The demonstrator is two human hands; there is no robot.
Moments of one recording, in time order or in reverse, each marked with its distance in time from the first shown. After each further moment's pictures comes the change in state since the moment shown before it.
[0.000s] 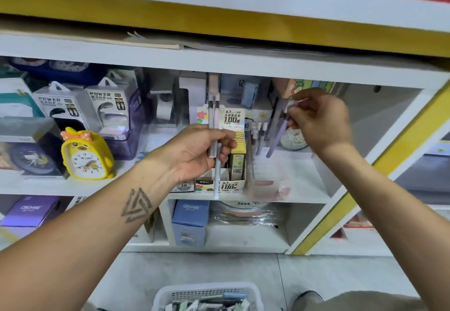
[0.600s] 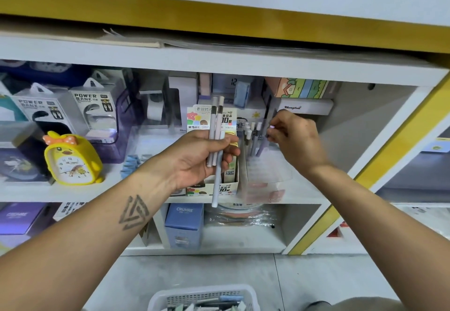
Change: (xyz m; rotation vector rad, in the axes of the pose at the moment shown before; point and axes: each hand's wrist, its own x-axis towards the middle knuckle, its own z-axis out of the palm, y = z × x) left_hand 0.011 -0.012 0.004 -0.013 -0.114 -0.045; right_hand -0.005 0.042 0.024 -0.263 -0.135 -0.185
